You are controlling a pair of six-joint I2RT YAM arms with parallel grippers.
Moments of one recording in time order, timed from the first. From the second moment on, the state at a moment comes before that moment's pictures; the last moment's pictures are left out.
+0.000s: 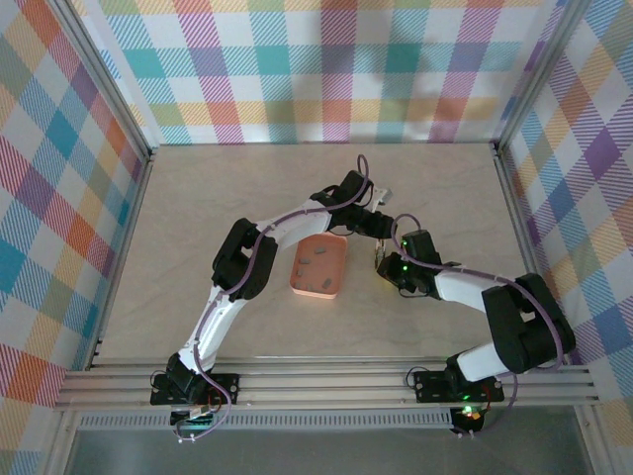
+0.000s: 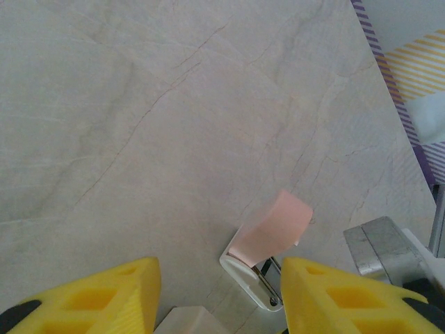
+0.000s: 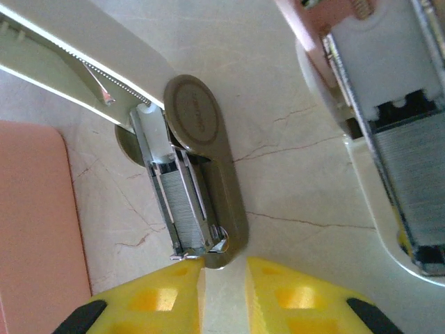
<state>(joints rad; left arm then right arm) -0.73 2.38 1.96 -0.40 0.54 -0.38 0.37 1.45 0.54 -0.01 -0.23 0.84</state>
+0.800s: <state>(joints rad) -0.73 2.42 1.99 -0.39 0.58 -0.36 0.38 1.50 0.56 0.00 -0.24 0.83</state>
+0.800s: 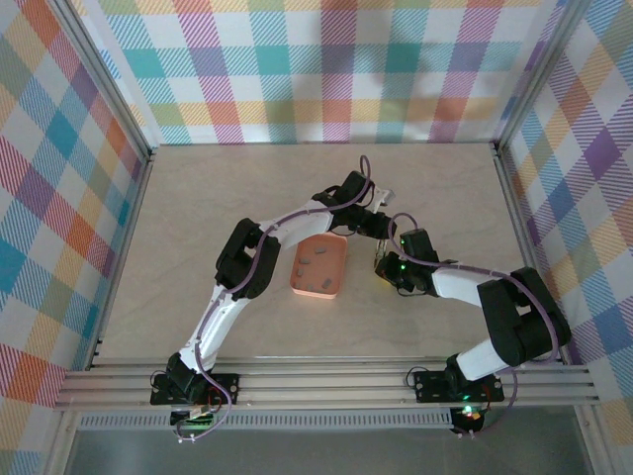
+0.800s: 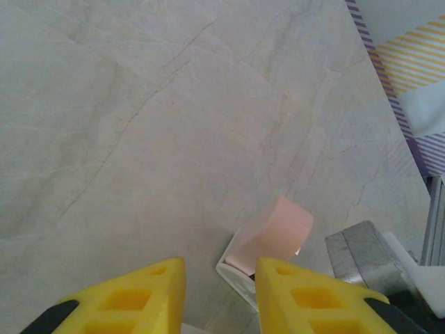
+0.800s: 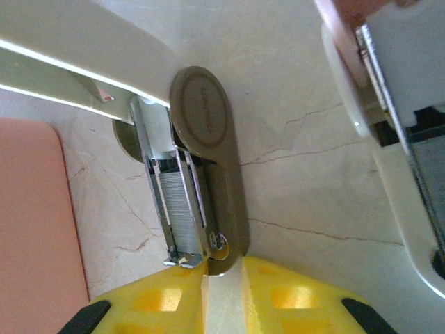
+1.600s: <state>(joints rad) -0.73 2.36 1.86 -0.40 0.65 -0.29 0.38 1.42 0.56 -0.04 -0.21 0.80</state>
